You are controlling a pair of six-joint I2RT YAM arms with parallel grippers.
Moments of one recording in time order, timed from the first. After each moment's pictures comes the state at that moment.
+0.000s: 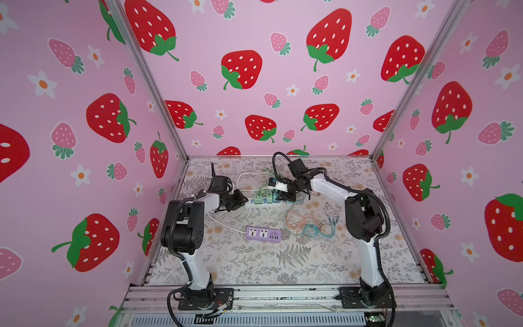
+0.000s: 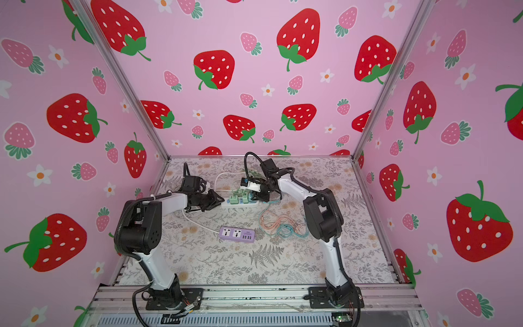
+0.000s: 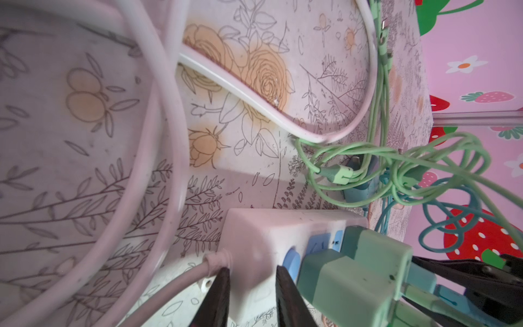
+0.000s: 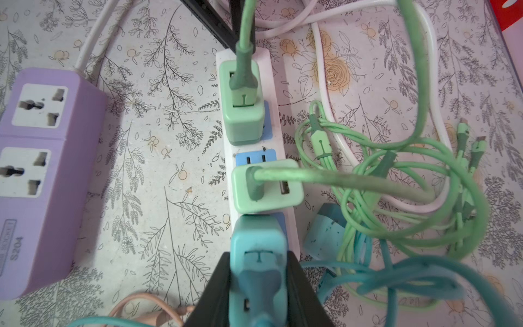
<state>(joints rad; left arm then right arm) -0.07 1.86 1.05 -0.19 0.53 -0.60 0.64 2.15 1.74 -0.64 -0.49 -0.88</state>
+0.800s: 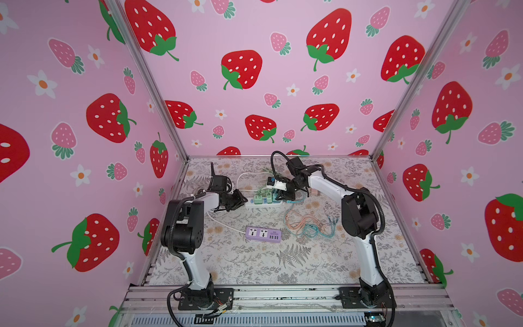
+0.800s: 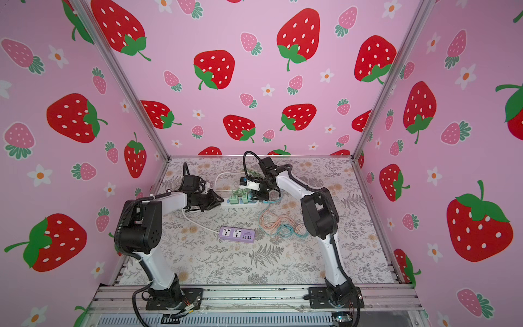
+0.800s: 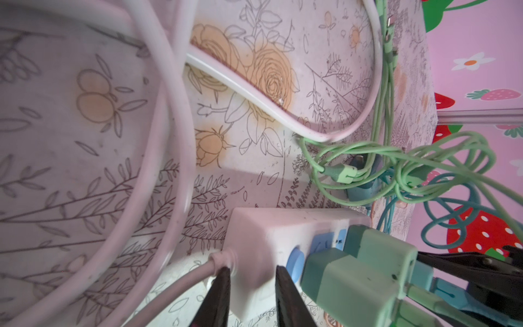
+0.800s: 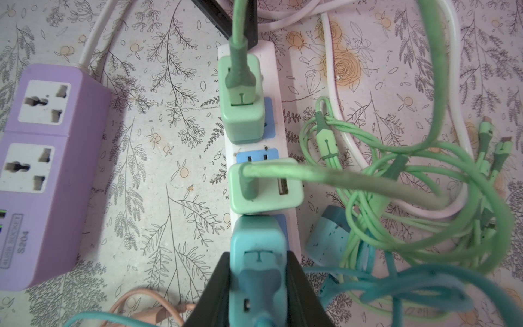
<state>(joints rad) -0.06 1.86 1.07 -0.22 0.54 -0.59 0.64 2.23 1.87 -0.76 -0.48 -0.91</state>
